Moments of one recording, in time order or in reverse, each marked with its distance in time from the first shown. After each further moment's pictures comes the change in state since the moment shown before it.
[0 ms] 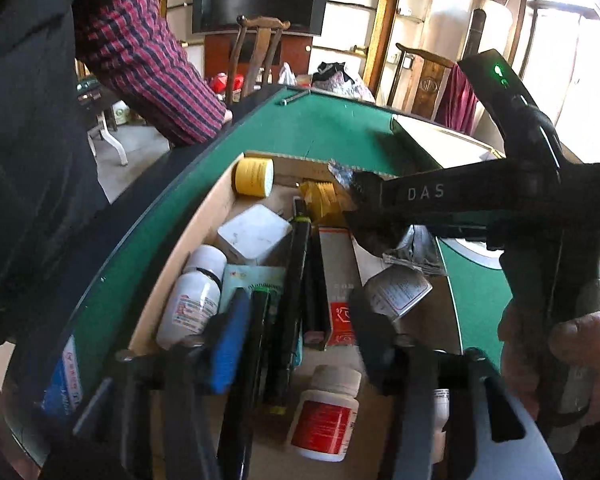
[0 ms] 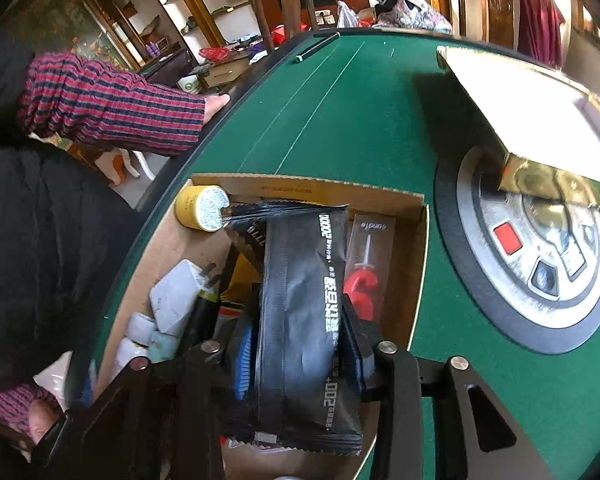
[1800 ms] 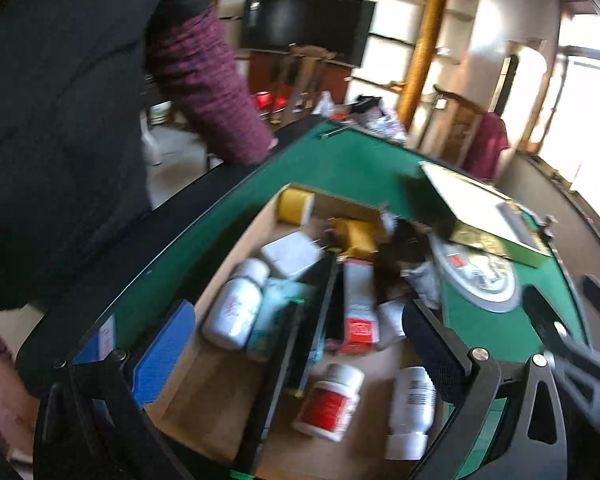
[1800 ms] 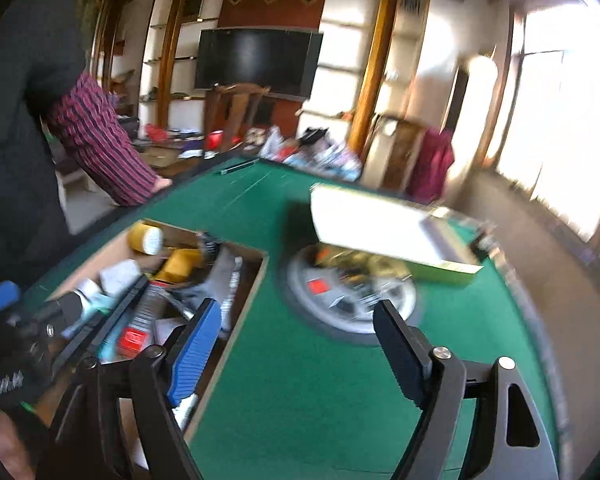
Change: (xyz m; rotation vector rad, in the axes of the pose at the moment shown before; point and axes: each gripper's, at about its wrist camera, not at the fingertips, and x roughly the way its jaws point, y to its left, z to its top) left arm -0.044 0.016 0.000 -0.165 -0.081 0.094; right arm -0.127 0.033 -0.111 -0.249 -0.499 -0.545
